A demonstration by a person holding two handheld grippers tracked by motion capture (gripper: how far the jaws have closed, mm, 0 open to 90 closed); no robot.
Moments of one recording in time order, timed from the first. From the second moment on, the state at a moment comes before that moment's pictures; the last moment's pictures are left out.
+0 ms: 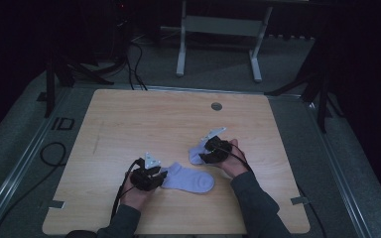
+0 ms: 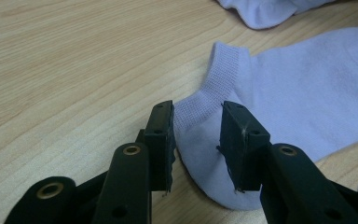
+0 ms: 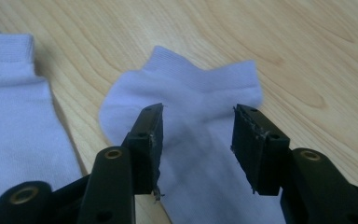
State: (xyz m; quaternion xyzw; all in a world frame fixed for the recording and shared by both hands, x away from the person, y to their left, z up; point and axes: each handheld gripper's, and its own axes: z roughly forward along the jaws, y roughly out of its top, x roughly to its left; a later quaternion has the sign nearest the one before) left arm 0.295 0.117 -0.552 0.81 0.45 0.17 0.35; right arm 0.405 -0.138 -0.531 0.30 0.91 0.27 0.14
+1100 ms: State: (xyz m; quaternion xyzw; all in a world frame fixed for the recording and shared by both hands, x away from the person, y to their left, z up) left arm 0.294 0.118 -0.552 0.81 0.45 0.16 0.35; right arm 0.413 -0.147 -0.535 0.36 0.88 0.31 0.08
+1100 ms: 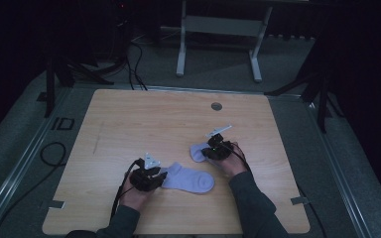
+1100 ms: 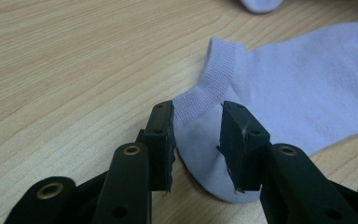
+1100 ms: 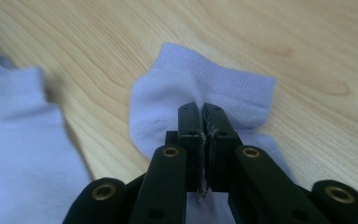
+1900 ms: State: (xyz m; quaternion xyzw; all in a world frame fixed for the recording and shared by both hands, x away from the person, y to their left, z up) left arm 0.288 0.113 -0.556 0.82 0.44 0.16 0.33; right arm 0.357 -0.159 -0.463 0.31 0.84 0.42 0.13
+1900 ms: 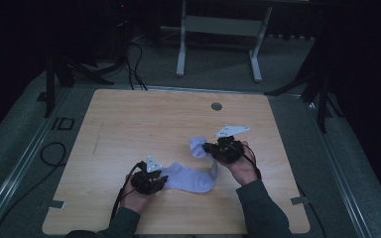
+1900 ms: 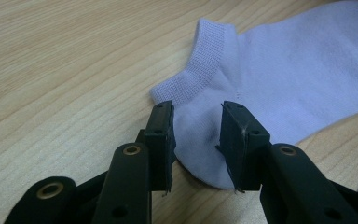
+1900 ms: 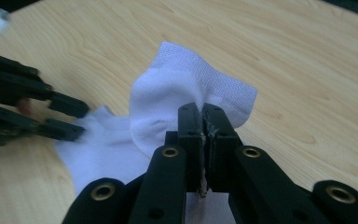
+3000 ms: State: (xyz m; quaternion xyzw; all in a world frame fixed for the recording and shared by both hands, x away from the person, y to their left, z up) left arm 0.280 0.120 -0.549 0.81 0.44 0.16 0.35; right arm 0.331 -0.108 -0.507 0.27 0.88 0.39 0.06
